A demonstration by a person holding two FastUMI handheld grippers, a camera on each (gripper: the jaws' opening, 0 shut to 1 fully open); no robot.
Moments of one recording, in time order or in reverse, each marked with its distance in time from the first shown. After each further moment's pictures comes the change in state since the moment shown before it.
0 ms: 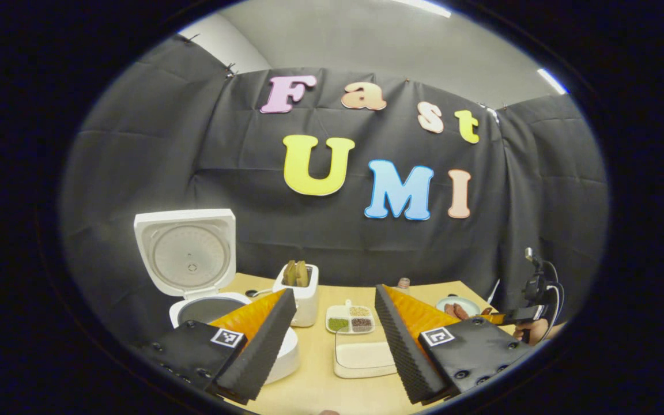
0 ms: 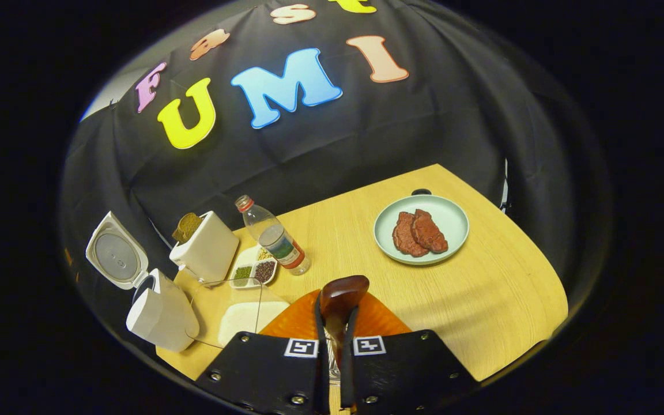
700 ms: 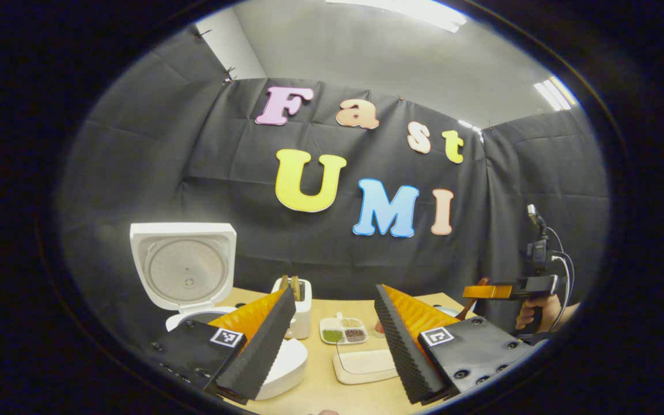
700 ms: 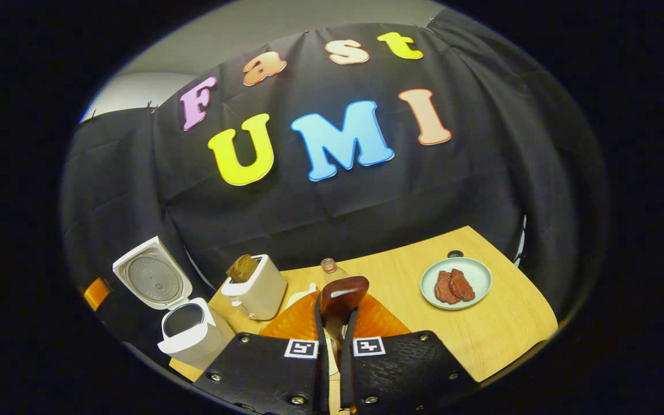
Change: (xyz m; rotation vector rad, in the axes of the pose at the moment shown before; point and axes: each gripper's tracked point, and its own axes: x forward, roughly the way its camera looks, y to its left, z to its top) left arm -0.018 0.043 0.042 -0.006 -0.108 -0.075; right arm -0.040 0.136 0.071 -0.131 -0.184 0.140
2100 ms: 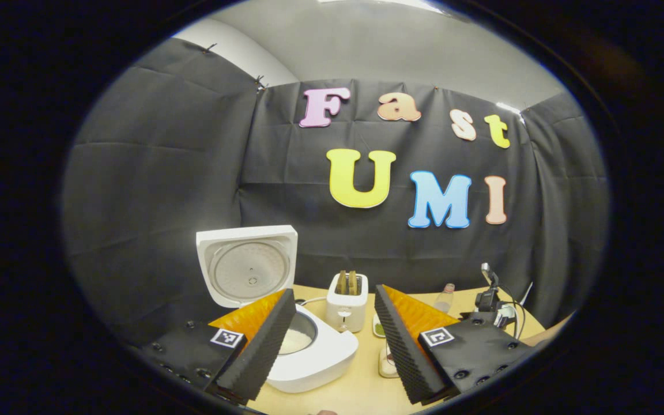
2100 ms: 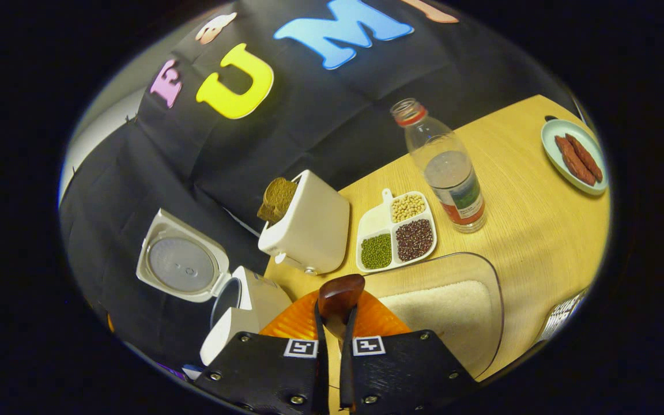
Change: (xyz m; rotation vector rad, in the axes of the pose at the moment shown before) left arm -0.031 0.042 -0.011 0.055 0.066 0.284; right arm 0.129 0.082 -0.141 0.454 0.362 0.301
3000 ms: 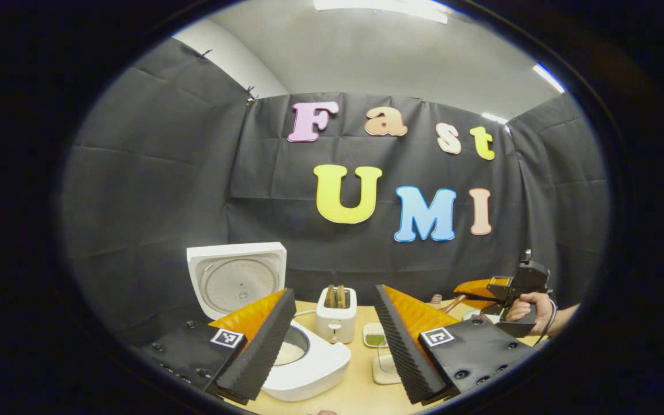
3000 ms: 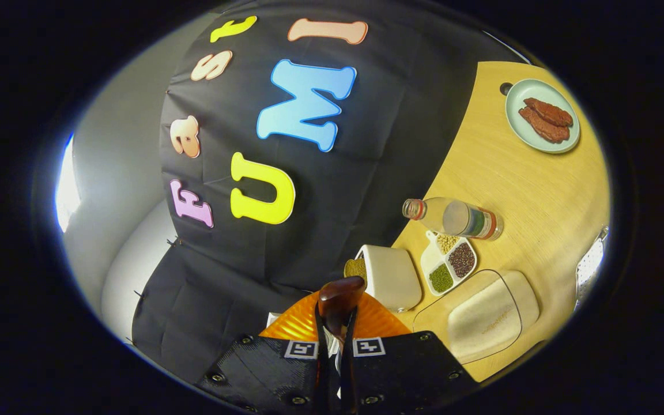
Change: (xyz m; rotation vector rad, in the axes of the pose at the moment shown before) left arm -0.008 -0.005 0.021 0.004 -0.080 -0.087; right arm -0.103 0.076 0.101 0.387 -0.239 0.267
